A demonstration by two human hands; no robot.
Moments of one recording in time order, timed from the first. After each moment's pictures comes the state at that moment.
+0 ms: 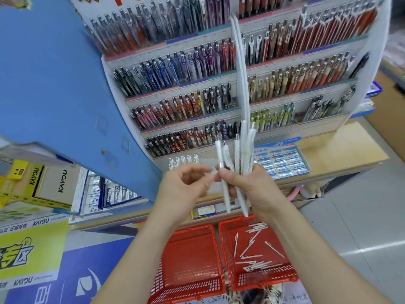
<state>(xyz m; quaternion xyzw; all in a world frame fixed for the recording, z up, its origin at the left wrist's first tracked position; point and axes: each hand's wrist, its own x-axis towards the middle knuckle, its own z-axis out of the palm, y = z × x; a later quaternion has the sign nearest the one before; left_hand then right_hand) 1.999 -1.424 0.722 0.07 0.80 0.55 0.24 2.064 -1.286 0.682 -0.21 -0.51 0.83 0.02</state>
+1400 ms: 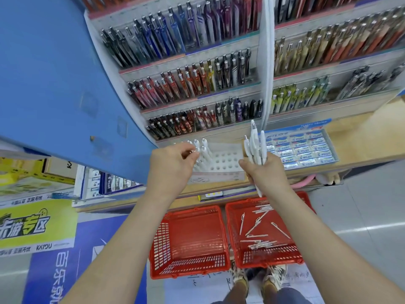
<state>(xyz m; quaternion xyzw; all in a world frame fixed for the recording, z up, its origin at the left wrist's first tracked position) 1.934 -1.434 0.665 0.16 0.93 0.32 0.06 2.027 -1.270 0.587 -0.38 -0.65 0.66 0.05</state>
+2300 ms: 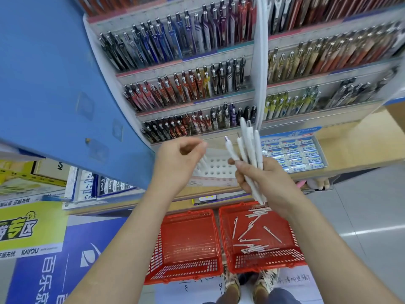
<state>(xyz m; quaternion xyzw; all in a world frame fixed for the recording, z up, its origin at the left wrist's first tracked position) 1.938 -1.413 0.685 0.12 0.88 0.43 0.16 2.047 -1.262 0.639 -0.26 -0.56 0.79 -0.03</state>
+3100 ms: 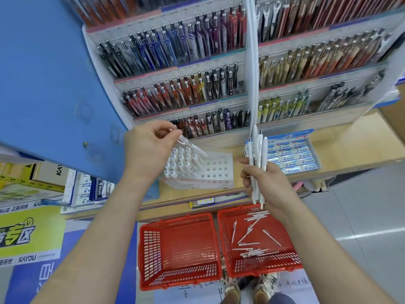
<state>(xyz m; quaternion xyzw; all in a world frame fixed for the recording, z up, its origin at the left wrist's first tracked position) 1.904 -1.423 0.702 0.11 0.89 0.45 0.02 2.050 -1.257 0.622 -0.36 -0.50 0.79 0.01</state>
